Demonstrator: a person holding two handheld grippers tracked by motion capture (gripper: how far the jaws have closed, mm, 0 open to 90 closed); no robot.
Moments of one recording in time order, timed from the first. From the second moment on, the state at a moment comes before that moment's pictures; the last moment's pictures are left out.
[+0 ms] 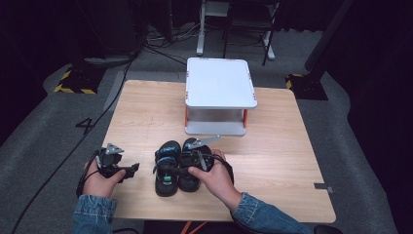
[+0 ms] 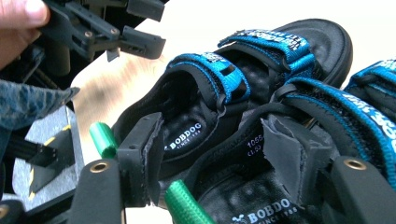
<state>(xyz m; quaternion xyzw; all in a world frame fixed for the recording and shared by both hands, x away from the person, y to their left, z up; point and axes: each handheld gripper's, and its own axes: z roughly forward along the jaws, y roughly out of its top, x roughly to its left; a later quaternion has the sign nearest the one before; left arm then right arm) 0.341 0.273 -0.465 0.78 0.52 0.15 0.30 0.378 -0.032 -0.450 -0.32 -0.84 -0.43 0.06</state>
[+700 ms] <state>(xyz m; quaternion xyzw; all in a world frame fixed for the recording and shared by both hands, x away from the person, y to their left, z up) 0.343 0.270 -0.465 0.78 0.52 0.15 0.30 0.359 -0.008 -0.462 -0.24 -0.90 -0.36 -0.09</state>
